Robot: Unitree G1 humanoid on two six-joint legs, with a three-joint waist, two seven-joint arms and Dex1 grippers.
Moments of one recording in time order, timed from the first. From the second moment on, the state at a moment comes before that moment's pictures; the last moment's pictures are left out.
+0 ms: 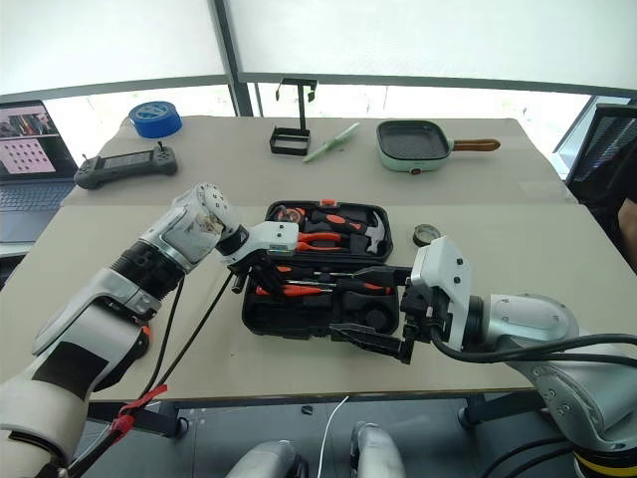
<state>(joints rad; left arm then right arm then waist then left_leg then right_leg) -1.14 0.53 -0.66 0.53 0.12 0.52 -1.55 -0.21 -0.84 -0.14 -0.73 0.85 0.75 0.75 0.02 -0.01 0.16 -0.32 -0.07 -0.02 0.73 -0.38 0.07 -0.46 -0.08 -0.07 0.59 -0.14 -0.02</state>
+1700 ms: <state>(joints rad) -0.71 0.55 -0.25 0.47 -0.09 -0.01 -1.34 -0.17 -0.82 -0.13 -0.71 0.81 0.75 0.74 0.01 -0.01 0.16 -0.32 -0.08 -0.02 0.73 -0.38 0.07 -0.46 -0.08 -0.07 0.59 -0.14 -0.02</state>
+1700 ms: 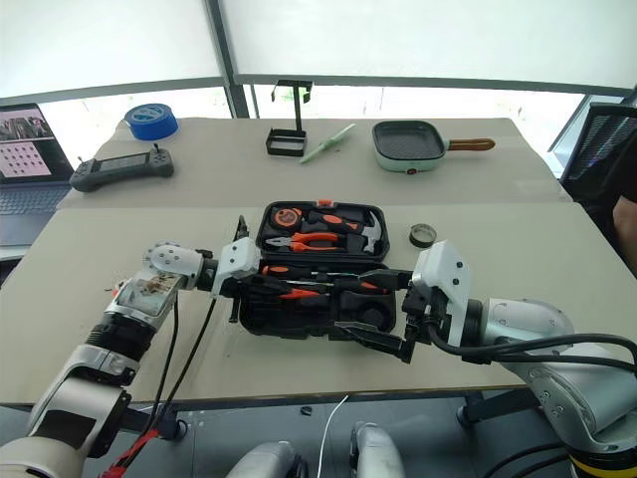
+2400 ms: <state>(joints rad) 0.10 0.79 0.61 -0.34 -0.42 0.75 -1.01 -0.46 -0.76 0.05 -0.50 0.79 0.71 0.96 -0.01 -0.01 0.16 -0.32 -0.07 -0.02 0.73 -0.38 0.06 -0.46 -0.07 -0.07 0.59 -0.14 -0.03</state>
